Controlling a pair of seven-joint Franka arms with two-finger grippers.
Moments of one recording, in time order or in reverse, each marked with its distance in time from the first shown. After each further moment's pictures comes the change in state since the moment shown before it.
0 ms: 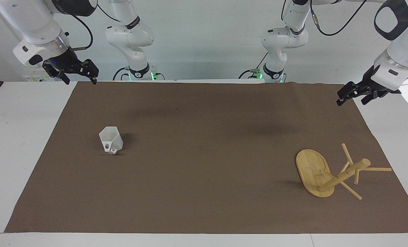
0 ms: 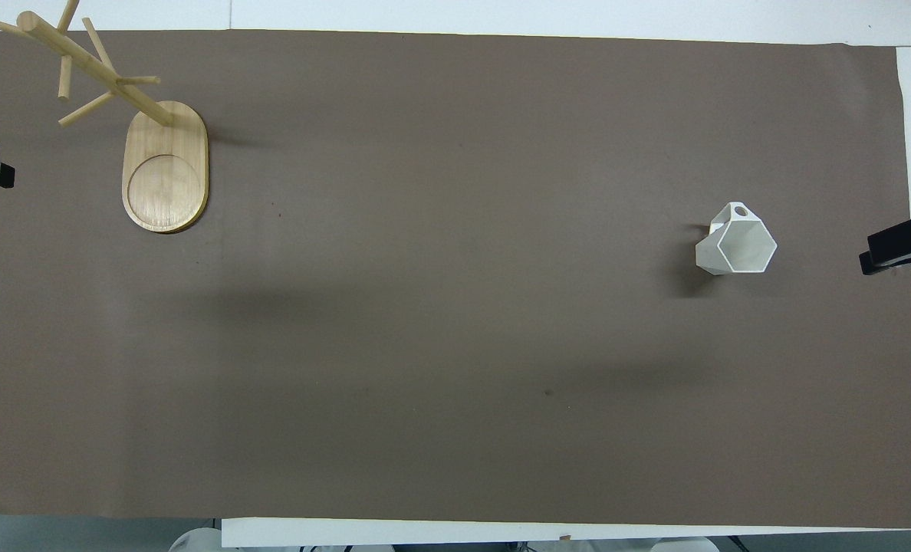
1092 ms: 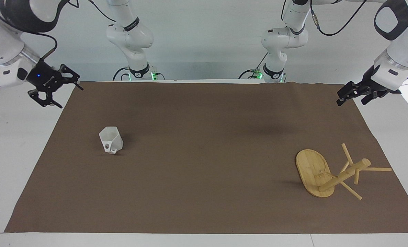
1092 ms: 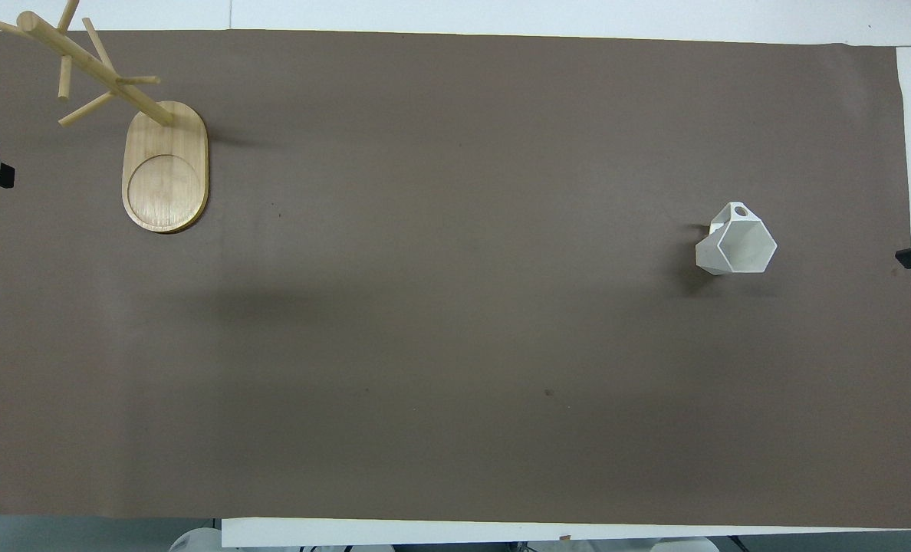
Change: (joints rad) left arm 0.000 0.000 0.000 0.000 0.000 0.000 0.000; right arm -0.263 0.169 -0.006 0.022 0.337 0.108 -1.171
